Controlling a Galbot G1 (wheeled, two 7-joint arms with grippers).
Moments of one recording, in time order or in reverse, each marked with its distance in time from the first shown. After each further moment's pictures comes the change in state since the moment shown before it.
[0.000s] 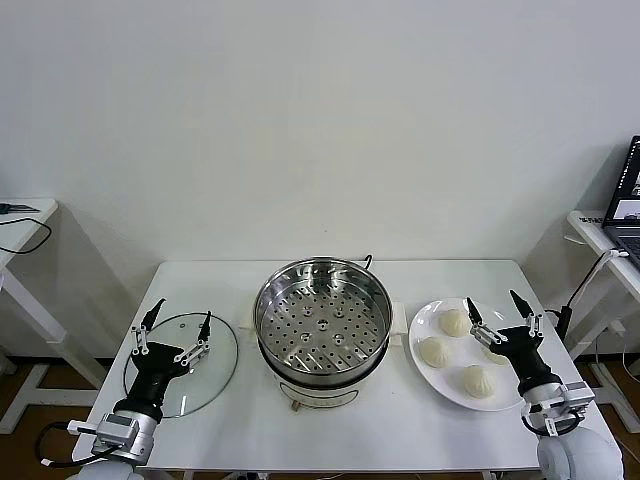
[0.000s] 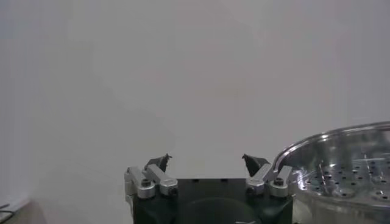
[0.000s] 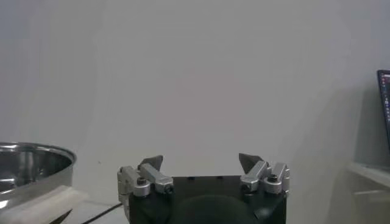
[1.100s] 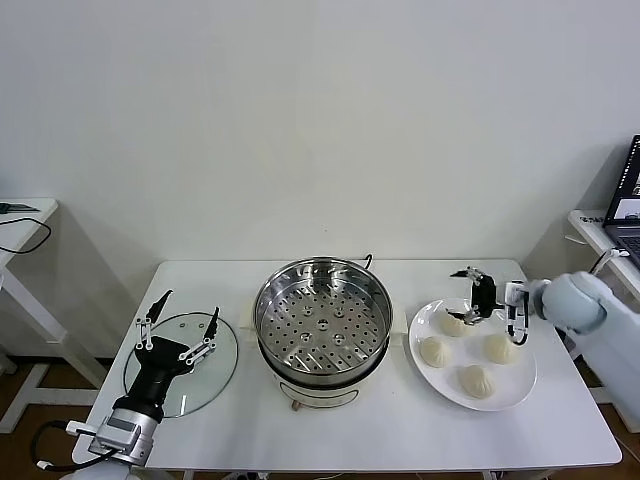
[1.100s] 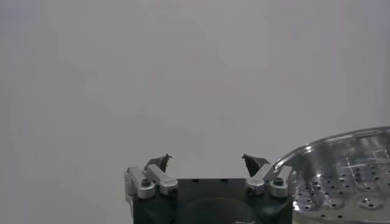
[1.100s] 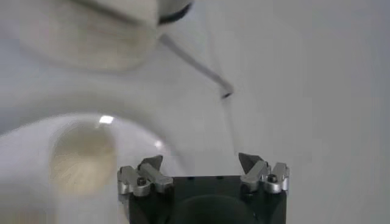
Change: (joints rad) left arm 0.020 0.030 0.012 -0.061 0.042 -0.016 0.020; right arm 1.157 -0.551 -1.142 -0.550 -0.503 -0.116 -0.776
